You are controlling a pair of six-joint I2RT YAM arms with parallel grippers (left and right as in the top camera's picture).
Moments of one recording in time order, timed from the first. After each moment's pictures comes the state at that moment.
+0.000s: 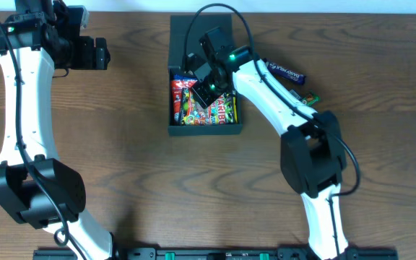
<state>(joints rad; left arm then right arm) 0.17 1.89 1.92 -1.13 0.23 0.18 0.52 2.25 1.93 -0.90 -0.37 -0.20</state>
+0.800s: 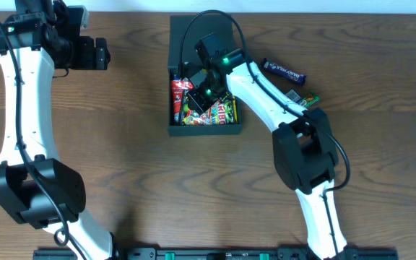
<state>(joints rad) 0.17 1.89 1.92 -1.13 0.23 0.18 0.53 2.32 1.94 -0.92 -0.45 -0.20</state>
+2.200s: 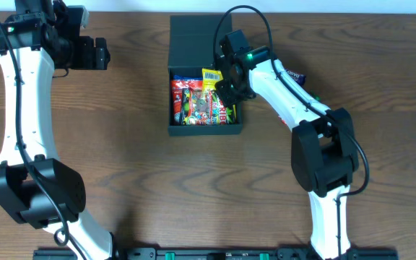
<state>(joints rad) 0.17 1.89 1.92 -1.13 0.23 0.18 0.43 2.22 1.82 -0.93 -0.09 0.00</state>
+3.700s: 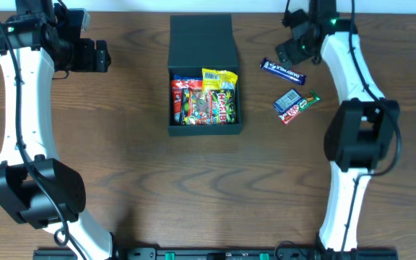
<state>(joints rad) 0.17 1.89 1.92 -1.17 0.23 0.18 0.03 2.41 2.20 -0.90 -0.05 -0.44</state>
